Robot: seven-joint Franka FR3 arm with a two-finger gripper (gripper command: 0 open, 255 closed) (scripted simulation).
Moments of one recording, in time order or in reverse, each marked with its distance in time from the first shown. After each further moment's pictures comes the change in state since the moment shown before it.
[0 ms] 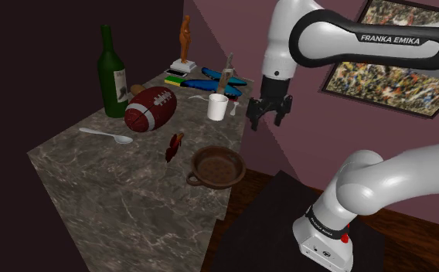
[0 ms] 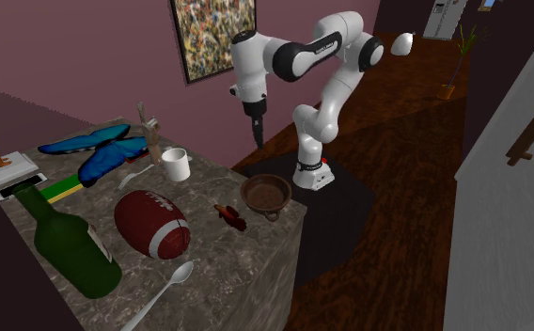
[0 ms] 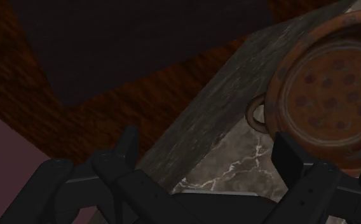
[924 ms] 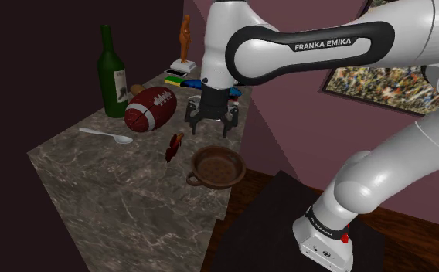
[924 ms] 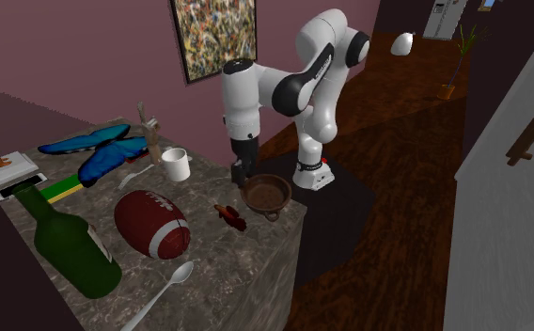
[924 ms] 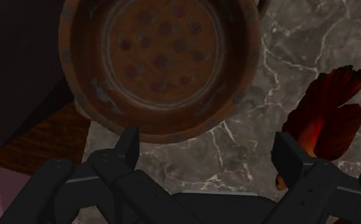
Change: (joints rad) arm -0.066 0.387 0.319 0.233 0.031 0.289 0.612
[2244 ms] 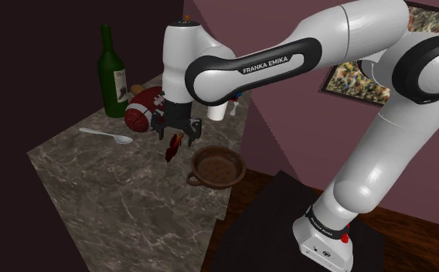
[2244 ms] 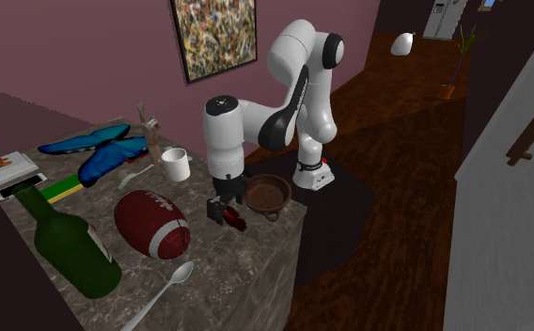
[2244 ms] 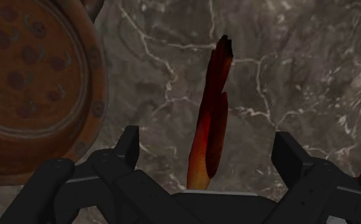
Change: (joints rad) arm -0.012 0.357 0.112 0.187 -0.233 0.175 0.416
